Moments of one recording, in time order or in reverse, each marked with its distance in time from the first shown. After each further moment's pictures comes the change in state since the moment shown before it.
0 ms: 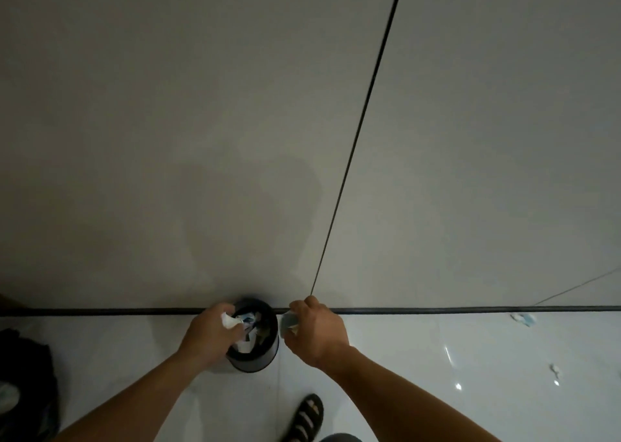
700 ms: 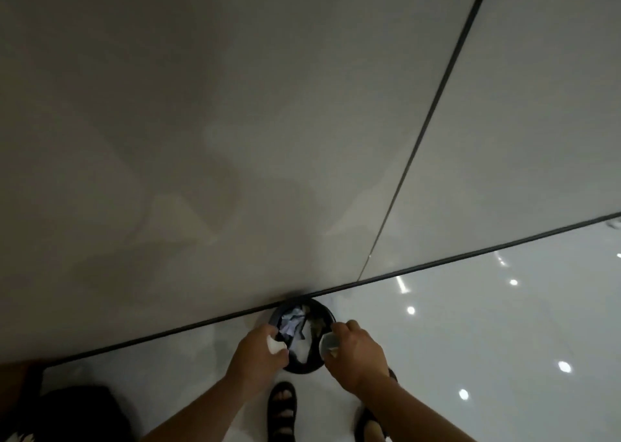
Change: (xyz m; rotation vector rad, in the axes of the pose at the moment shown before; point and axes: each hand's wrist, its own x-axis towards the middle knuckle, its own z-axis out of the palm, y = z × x) left_hand 0.193 -0.040 0.041 0.240 -0.331 -0.036; right_hand 0.162 0.045 0.144 0.288 -0.192 0.369
